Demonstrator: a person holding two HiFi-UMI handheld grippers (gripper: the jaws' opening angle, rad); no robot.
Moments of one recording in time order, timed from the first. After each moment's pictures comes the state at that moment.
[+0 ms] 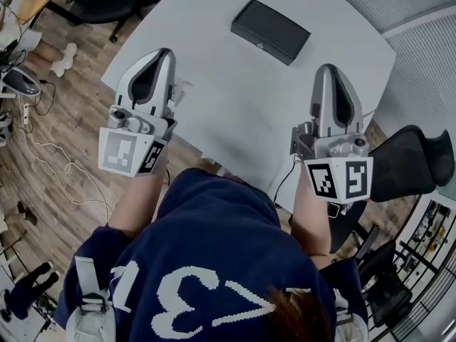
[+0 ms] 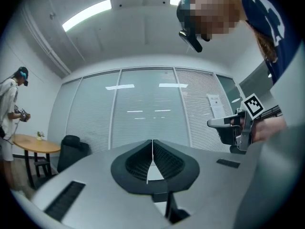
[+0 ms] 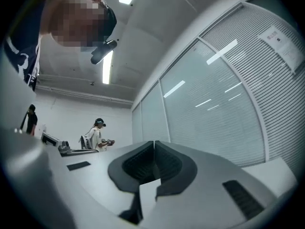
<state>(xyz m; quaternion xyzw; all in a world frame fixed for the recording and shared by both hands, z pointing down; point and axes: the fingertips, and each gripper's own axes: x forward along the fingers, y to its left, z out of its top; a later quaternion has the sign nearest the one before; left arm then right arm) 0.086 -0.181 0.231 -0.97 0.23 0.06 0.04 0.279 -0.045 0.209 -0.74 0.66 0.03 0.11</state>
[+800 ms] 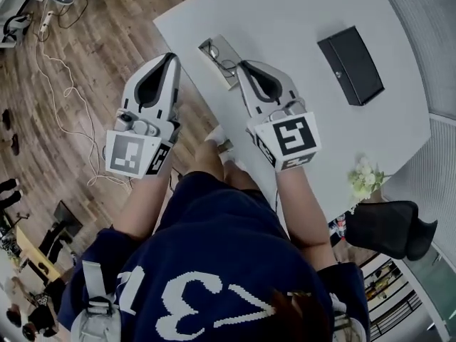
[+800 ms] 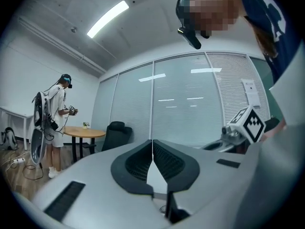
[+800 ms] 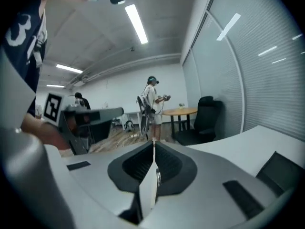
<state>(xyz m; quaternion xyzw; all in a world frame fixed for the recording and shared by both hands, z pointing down) -0.132 -0.238 0.279 -0.90 0.44 0.01 -0.03 -0.024 -0.223 0.339 -0.46 0.87 -0.10 -0.12</state>
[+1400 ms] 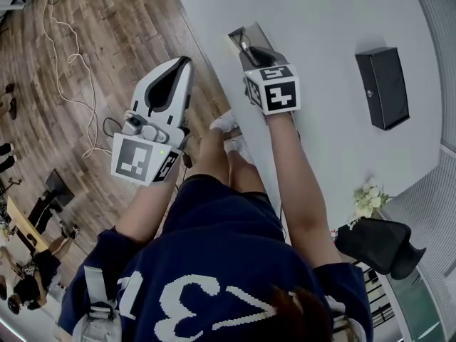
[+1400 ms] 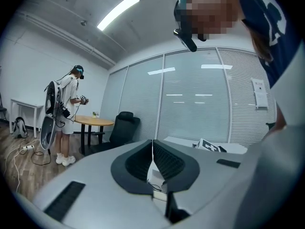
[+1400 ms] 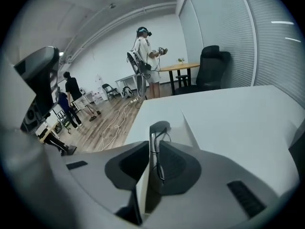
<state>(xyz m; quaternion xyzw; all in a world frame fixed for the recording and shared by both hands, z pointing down) -0.170 -0.238 0.337 -0.88 0.47 -0.01 -0.08 -0.069 -0.286 0.536 -0.41 0.82 -0.28 -0.30</state>
